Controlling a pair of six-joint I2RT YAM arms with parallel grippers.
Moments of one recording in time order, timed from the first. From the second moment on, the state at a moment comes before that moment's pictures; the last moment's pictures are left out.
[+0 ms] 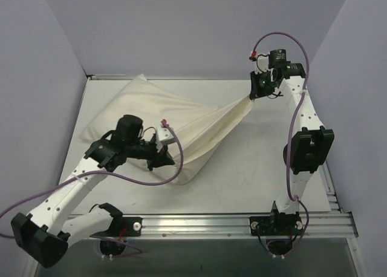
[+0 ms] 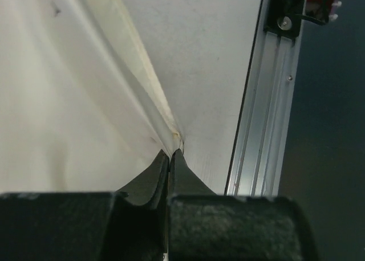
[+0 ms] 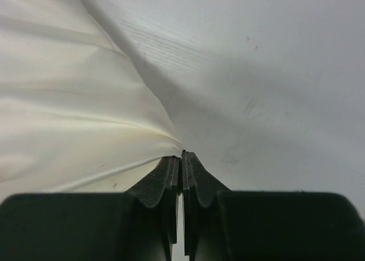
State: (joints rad) left arm -0.42 1.01 1.00 -0.76 0.79 0.35; right arm 0.08 1.91 1.94 -1.01 -0.27 -0.23
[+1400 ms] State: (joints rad) left arm 0.12 1.57 1.19 -0.67 0.33 0.35; right arm 0.34 1.99 1.38 -1.03 -0.23 -0.10
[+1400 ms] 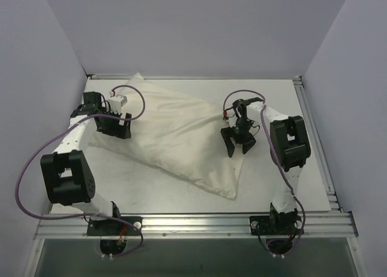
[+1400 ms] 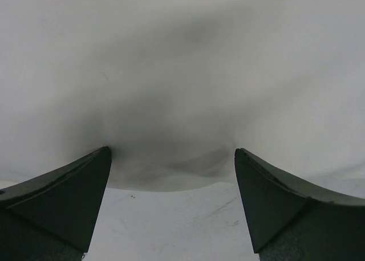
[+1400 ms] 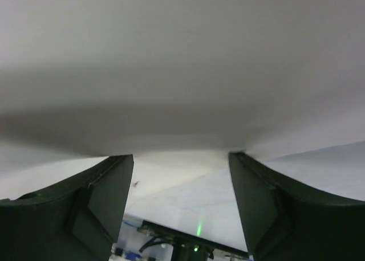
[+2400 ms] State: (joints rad) left arm 0.30 1.88 1.67 -0.79 0.33 0.33; right arm 0.79 1.80 1.45 -0.99 -0.12 -0.14
